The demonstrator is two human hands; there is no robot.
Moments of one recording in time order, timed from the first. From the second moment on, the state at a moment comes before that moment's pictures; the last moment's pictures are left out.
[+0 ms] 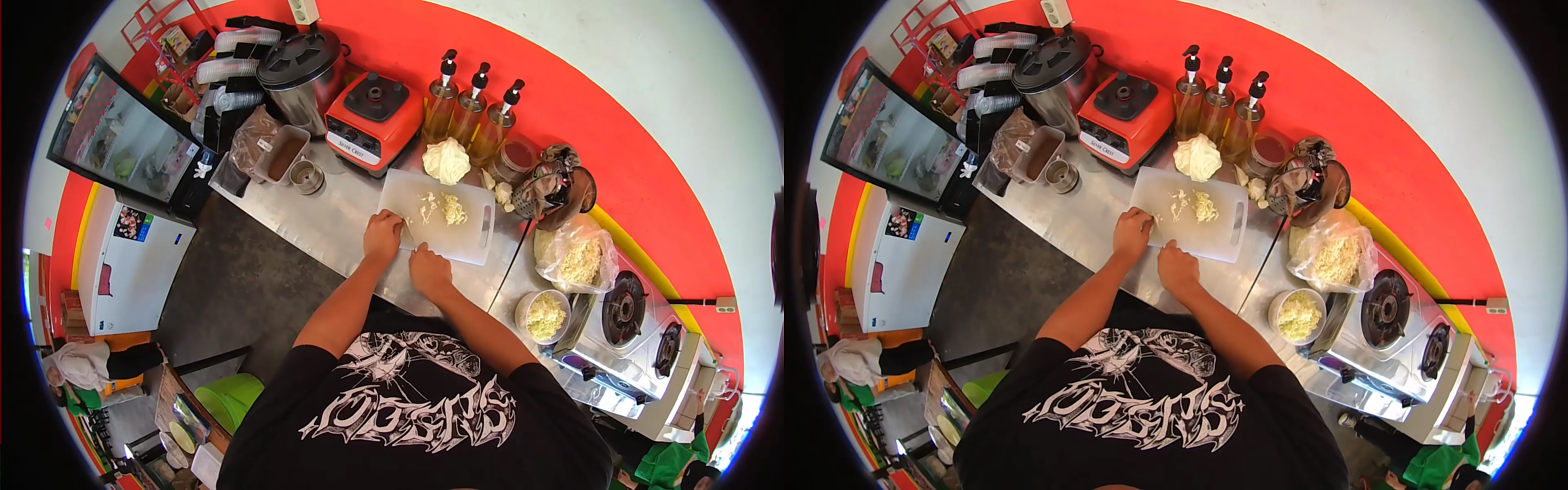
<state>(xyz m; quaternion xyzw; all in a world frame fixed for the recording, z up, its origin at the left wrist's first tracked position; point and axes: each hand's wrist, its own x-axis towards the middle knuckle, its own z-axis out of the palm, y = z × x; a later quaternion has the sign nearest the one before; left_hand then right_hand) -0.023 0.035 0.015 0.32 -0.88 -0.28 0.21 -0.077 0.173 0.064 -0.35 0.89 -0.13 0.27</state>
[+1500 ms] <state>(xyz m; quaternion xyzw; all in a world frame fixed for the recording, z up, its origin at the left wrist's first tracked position) -0.021 0.030 0.017 0.34 -0.86 -0.33 0.19 -0.083 0.155 0.064 -0.35 0.89 -0.14 0.27</state>
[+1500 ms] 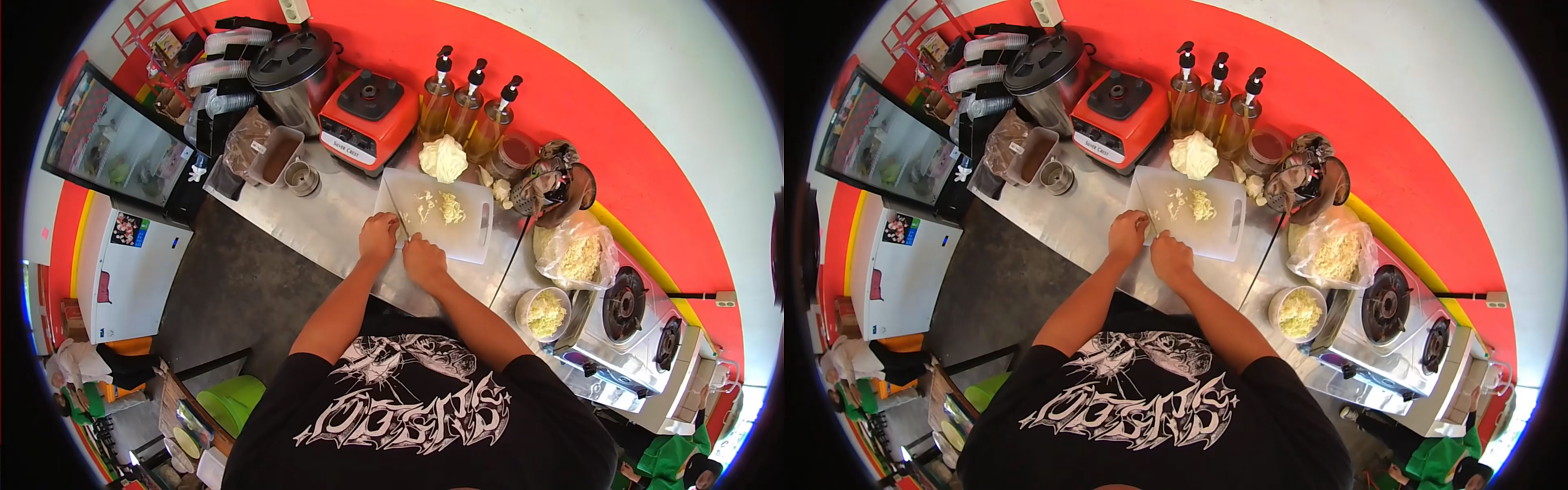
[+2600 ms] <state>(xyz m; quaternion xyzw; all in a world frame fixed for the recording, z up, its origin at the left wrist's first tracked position) -0.020 0.027 0.017 0.35 -0.85 -0.34 0.18 -0.082 0.159 0.072 -0.35 0.88 -0.15 0.28</state>
